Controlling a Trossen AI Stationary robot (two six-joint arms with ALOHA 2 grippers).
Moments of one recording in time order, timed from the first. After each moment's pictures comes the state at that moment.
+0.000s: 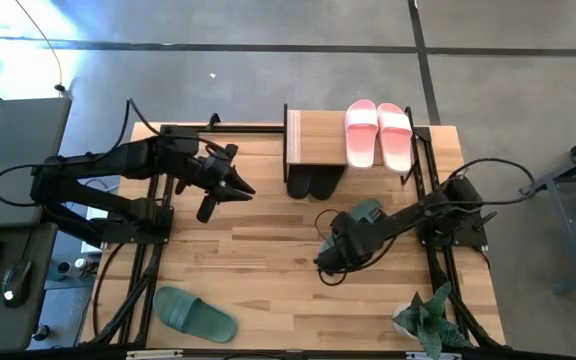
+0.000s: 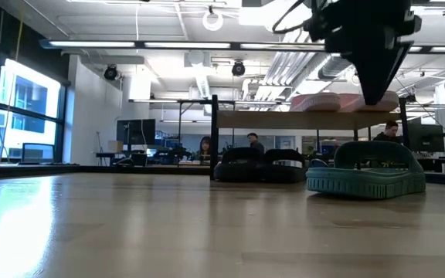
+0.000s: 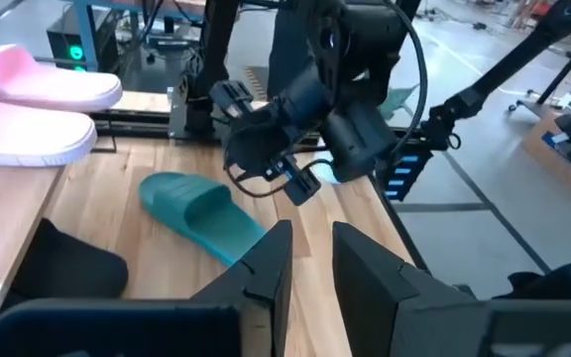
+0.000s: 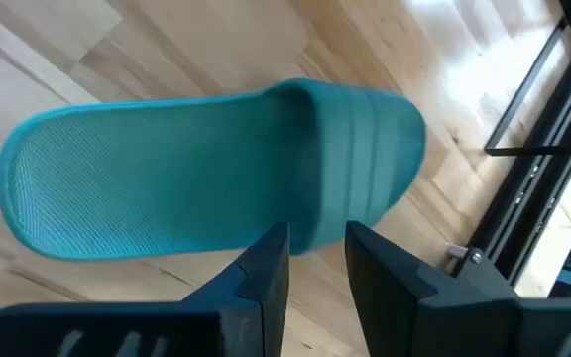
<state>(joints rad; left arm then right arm) 0.22 1.06 1.15 -0.46 0.35 -0.06 0.40 1.86 1.50 -1.54 0.36 1.26</state>
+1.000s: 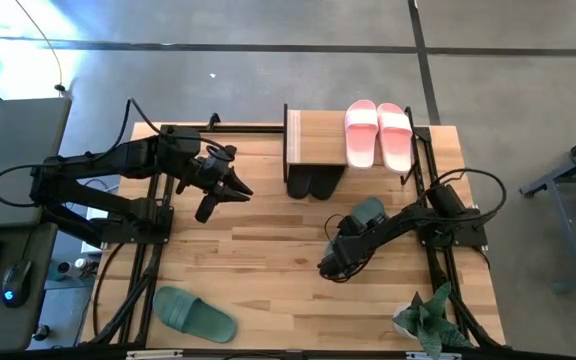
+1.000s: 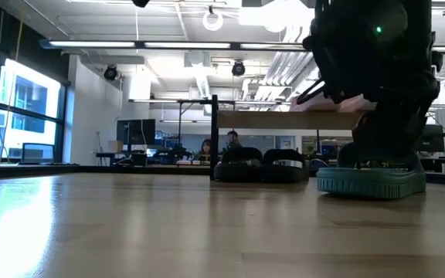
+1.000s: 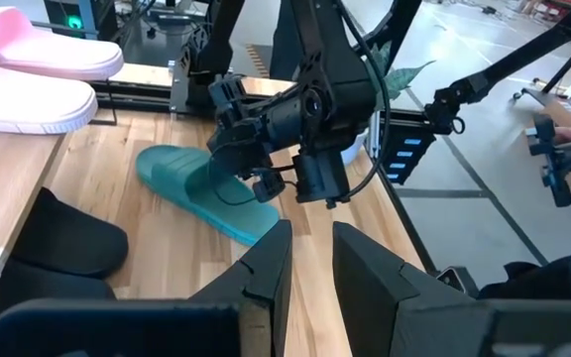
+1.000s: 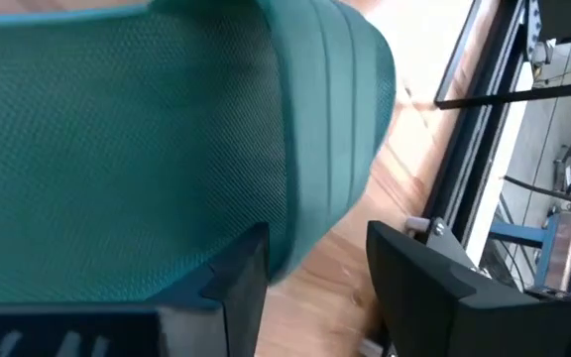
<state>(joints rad) 0.24 1.06 1.15 -0.53 0.36 -0.07 0.39 2.00 1.31 -1.52 0.36 1.37</state>
